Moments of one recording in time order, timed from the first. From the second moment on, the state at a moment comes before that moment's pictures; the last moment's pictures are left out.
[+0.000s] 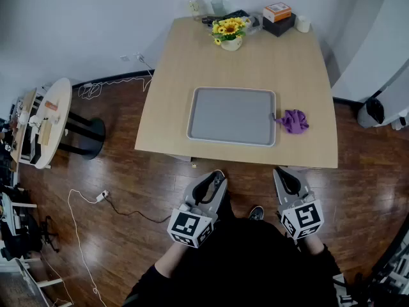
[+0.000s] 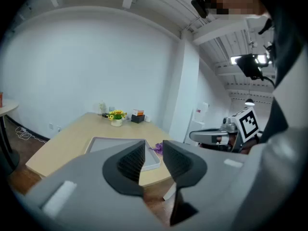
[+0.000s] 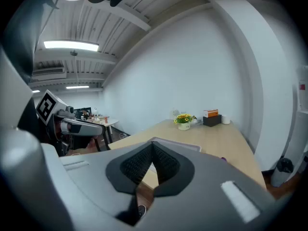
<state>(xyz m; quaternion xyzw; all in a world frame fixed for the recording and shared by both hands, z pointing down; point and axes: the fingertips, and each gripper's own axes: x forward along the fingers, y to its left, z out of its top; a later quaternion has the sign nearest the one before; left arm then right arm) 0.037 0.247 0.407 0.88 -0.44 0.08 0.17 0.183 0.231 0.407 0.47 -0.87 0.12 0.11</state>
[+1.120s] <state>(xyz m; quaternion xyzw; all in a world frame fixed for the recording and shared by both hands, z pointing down) -0.148 0.006 0.625 0.76 -0.46 0.24 0.38 0.335 0.000 0.628 0.56 -0.67 0.35 0.34</state>
